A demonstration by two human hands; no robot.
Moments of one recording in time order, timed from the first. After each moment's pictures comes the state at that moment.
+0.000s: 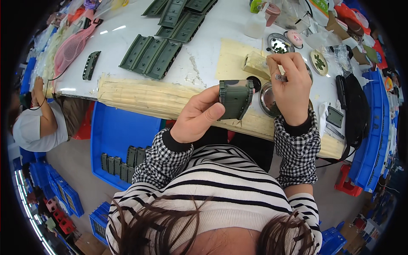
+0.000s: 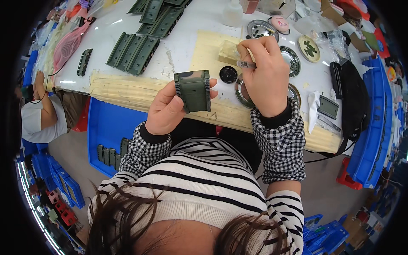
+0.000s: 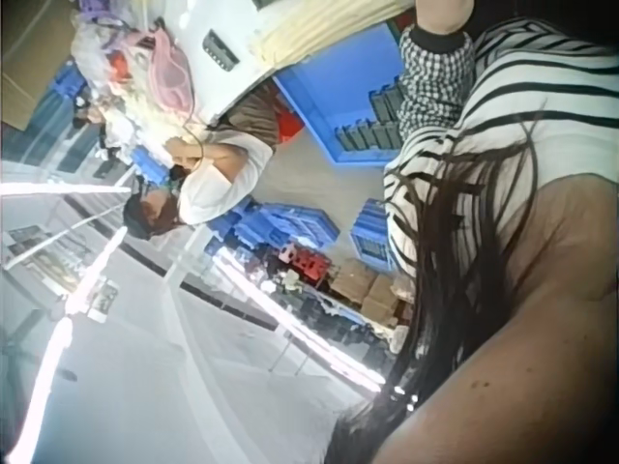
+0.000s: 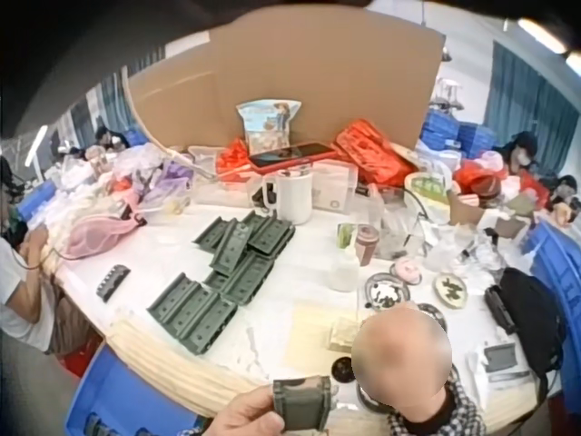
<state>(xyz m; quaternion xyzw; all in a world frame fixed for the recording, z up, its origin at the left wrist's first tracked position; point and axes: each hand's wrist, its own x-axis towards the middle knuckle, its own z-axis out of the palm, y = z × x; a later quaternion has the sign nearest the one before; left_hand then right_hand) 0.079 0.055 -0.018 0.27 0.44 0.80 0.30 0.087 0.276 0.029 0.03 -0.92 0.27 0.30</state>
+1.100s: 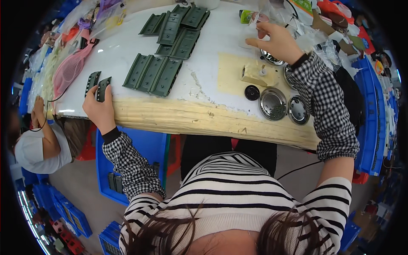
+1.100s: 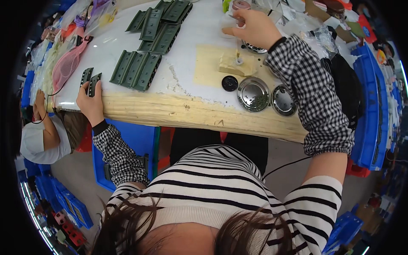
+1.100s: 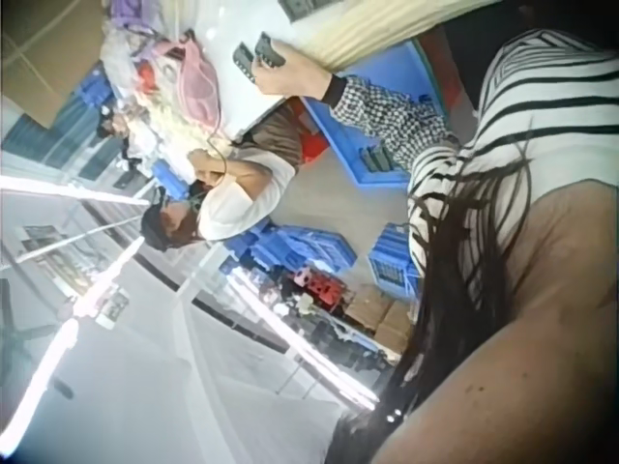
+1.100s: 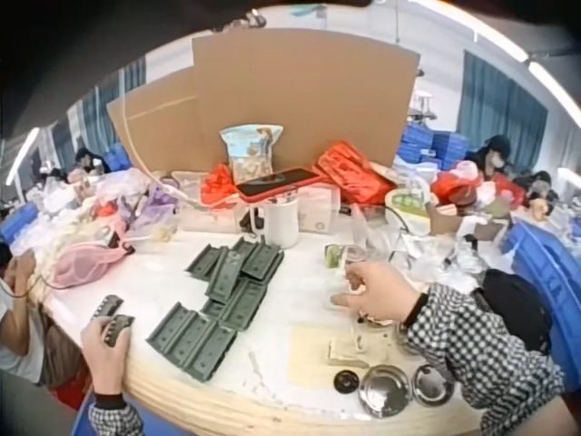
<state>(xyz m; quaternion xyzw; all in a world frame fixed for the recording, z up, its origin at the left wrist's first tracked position) -0.056 -0.154 -0.021 0.00 0.93 0.16 -0.32 -0.029 0.332 0.033 0.09 -0.97 0.16 0.16</state>
